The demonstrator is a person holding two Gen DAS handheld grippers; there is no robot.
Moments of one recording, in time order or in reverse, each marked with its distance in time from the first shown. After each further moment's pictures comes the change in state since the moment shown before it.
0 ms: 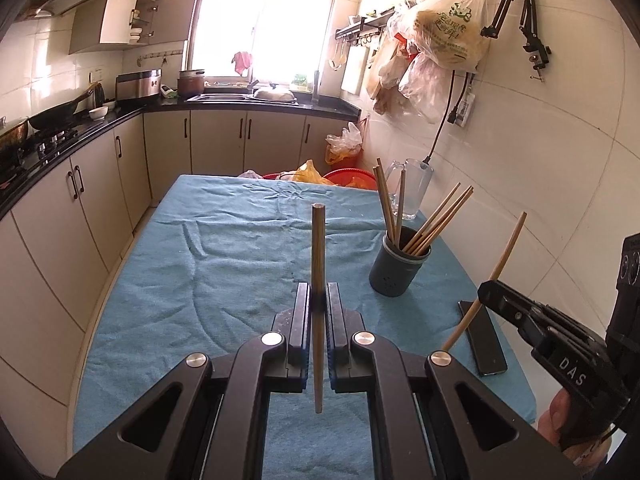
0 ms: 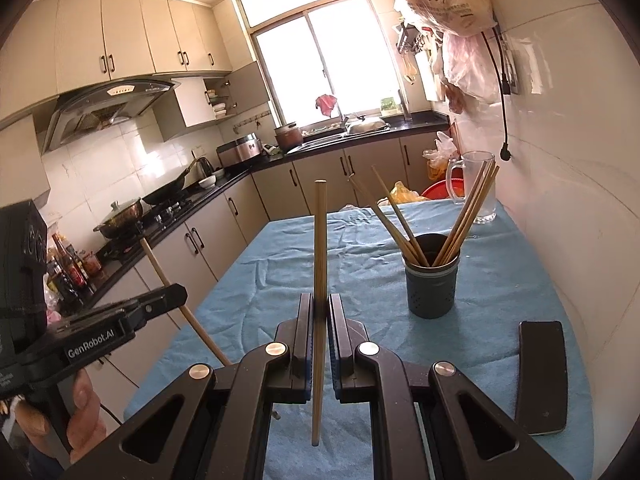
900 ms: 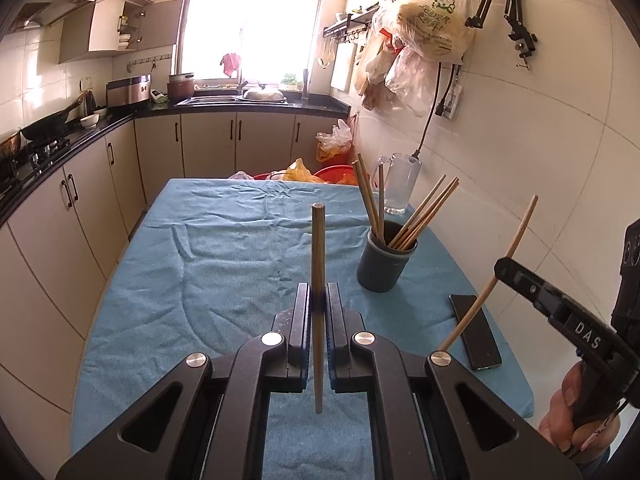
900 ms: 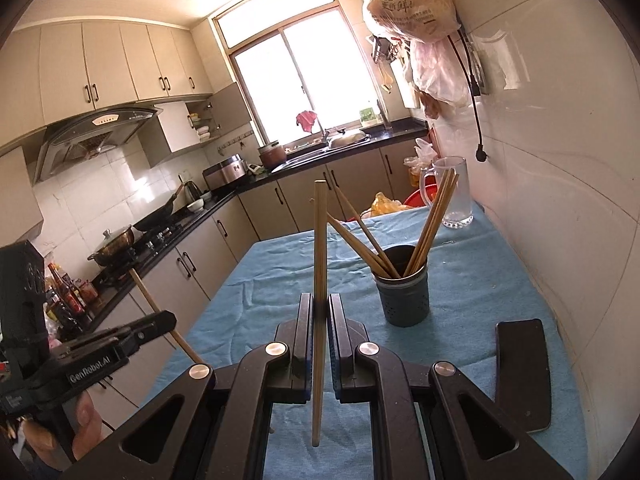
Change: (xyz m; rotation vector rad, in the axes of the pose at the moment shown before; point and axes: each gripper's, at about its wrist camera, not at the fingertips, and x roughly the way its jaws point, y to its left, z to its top) left arm 0.000 -0.021 -0.001 0.040 0.007 -0.008; right arm -0.026 -0.031 0.006 0.075 -0.059 -0.025
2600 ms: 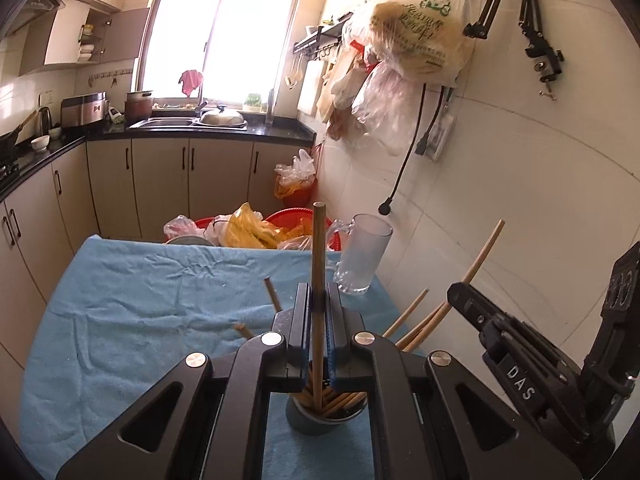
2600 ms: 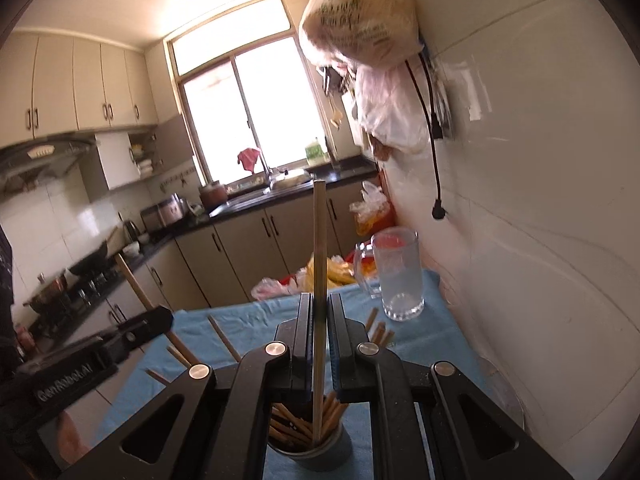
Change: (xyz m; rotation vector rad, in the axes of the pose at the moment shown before) left arm 0.160 -0.077 0.137 -0.011 -0.077 -0.114; right arm 0.110 -0.095 0.114 0.005 -0.110 -0.194
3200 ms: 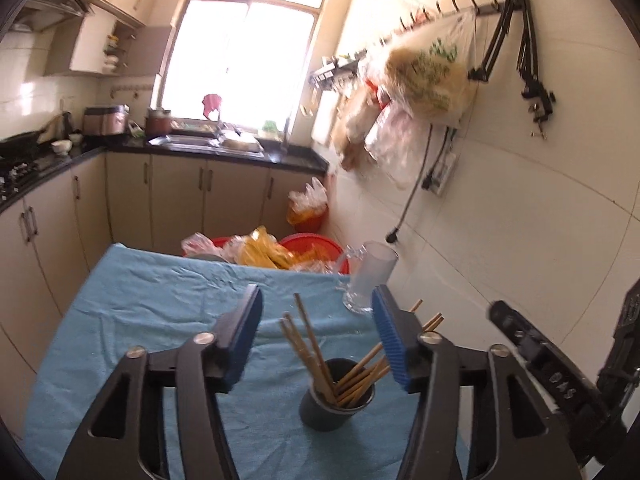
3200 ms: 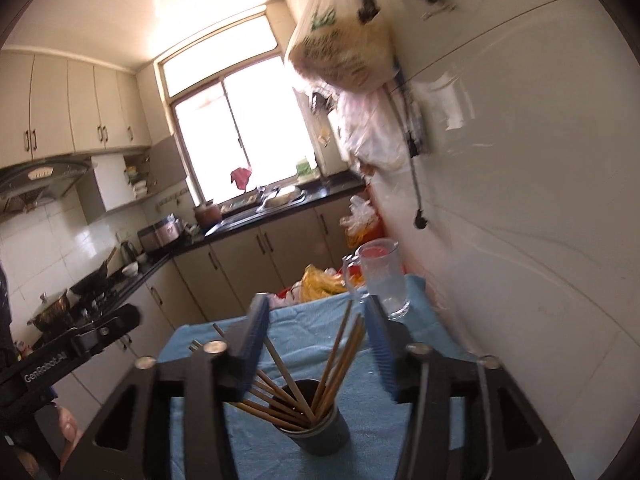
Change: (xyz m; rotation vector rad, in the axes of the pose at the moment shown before) left arm -0.075 0.016 -0.008 -0.046 -0.132 0.043; right arm -0.069 -0.007 0.001 0.054 -0.088 -0.043
